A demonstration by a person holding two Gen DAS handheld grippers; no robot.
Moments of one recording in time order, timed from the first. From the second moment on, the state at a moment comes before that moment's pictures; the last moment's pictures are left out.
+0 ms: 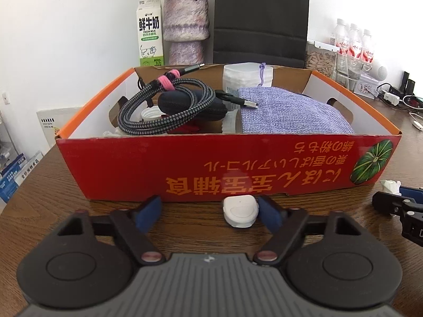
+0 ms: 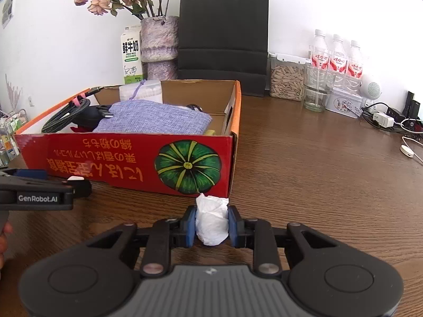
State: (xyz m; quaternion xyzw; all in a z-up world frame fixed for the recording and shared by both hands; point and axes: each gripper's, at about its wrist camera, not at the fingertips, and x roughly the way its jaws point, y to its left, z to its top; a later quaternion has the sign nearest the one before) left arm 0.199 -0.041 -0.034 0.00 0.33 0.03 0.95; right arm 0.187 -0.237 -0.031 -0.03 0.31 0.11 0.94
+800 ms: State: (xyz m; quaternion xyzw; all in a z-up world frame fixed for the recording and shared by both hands) left arm 0.158 -0.032 0.000 -0.03 0.28 -0.03 0.96; right arm 0.155 -0.230 -0.009 -0.03 0.25 0.13 0.96
